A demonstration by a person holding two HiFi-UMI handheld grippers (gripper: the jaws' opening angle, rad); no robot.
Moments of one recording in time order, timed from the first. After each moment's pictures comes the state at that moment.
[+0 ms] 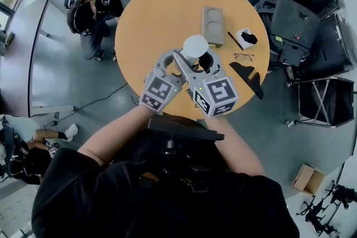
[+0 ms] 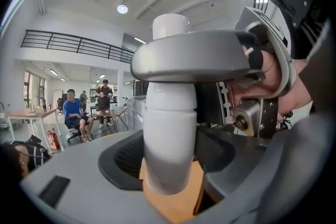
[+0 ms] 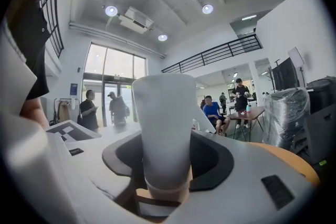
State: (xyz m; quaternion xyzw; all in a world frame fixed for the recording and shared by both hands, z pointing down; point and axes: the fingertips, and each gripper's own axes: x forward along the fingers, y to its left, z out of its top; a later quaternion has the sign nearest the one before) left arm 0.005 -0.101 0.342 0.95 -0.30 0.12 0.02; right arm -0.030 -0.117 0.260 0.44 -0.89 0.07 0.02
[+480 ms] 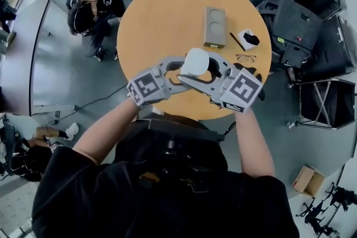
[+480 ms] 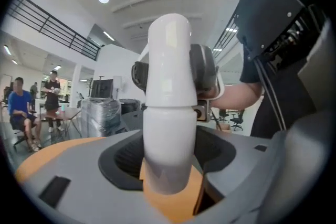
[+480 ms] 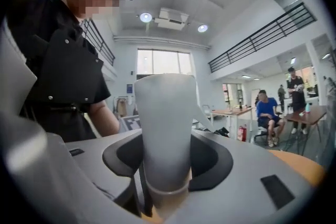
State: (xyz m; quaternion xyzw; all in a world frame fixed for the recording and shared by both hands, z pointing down) left arm 0.010 -0.047 0.326 0.99 -0.06 0.08 0.02; right arm -0.052 -0.058 0.244 0.15 -0.99 0.04 0.04
